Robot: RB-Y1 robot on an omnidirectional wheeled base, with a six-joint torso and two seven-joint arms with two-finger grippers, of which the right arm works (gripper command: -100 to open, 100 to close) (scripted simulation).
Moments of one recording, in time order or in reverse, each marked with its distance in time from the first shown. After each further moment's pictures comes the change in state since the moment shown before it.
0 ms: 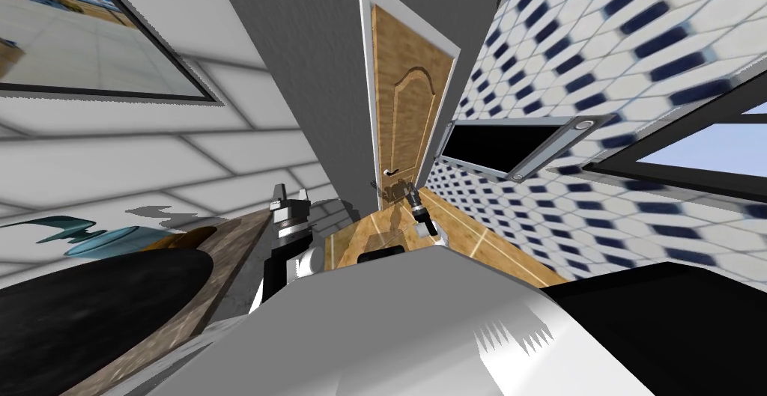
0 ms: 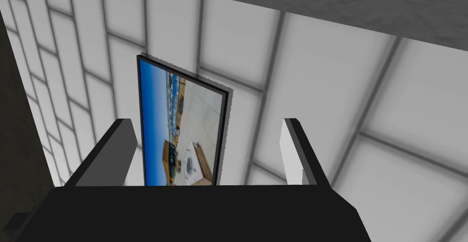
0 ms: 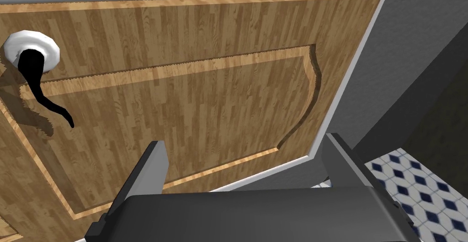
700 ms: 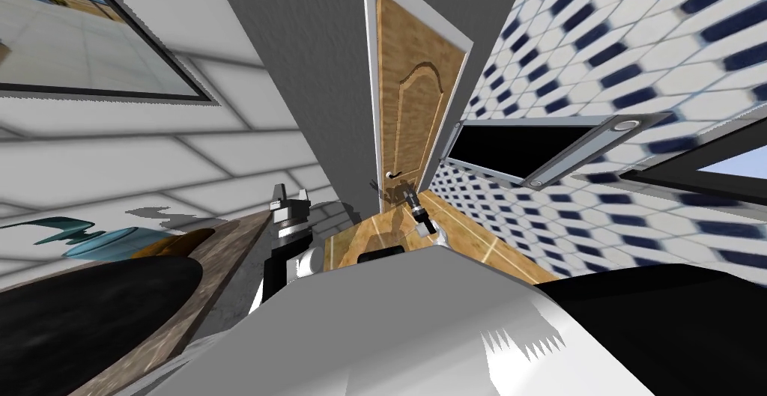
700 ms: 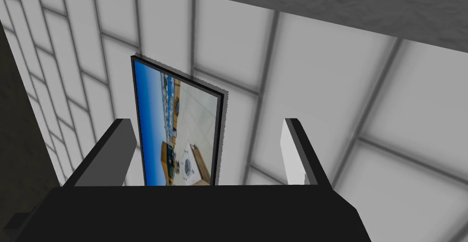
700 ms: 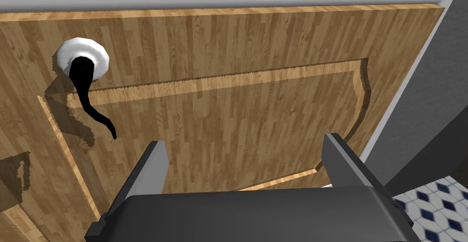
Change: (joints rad) arm -0.066 -0.036 0.005 0.167 0.022 -0.010 -0.040
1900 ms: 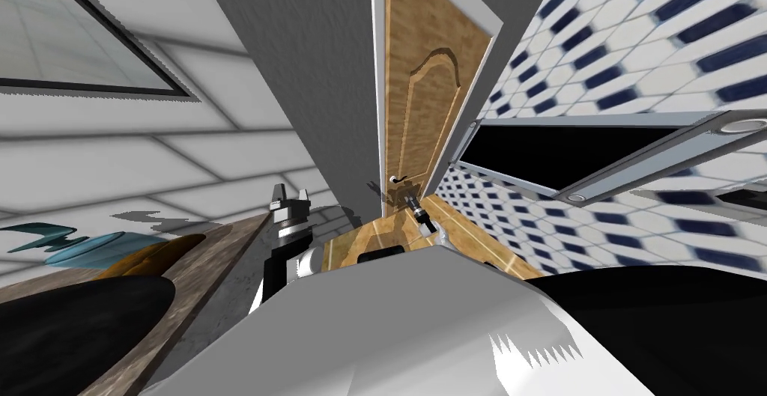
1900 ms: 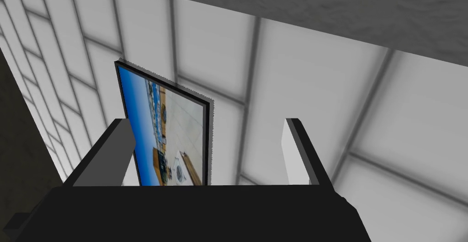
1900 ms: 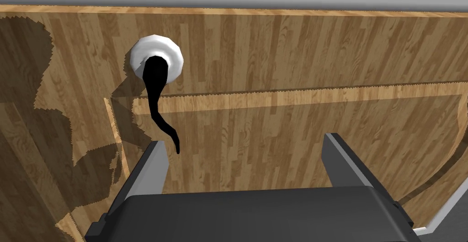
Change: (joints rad) arm -0.096 -0.055 0.009 0.275 0.034 -0.031 -0.061
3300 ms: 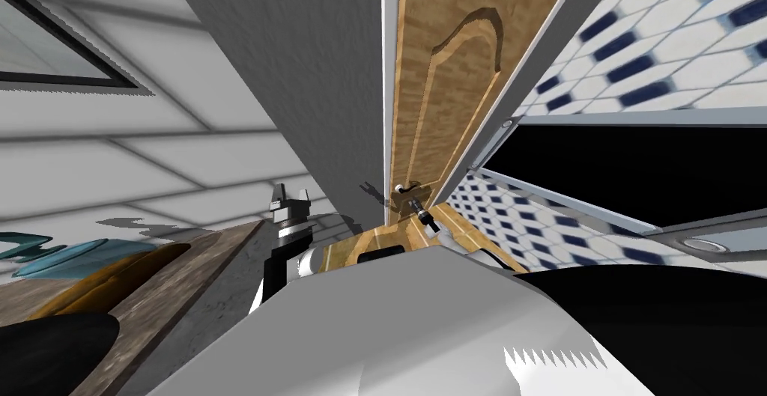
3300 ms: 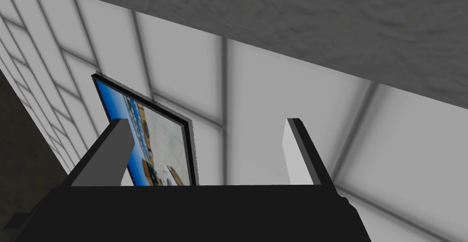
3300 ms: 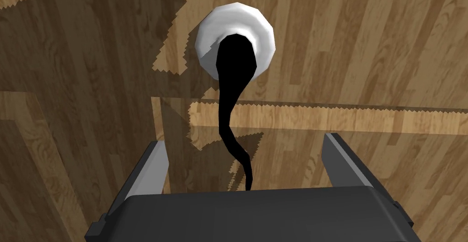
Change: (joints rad) arm -0.110 -0.058 -0.002 0.310 0.033 -0.028 -0.062
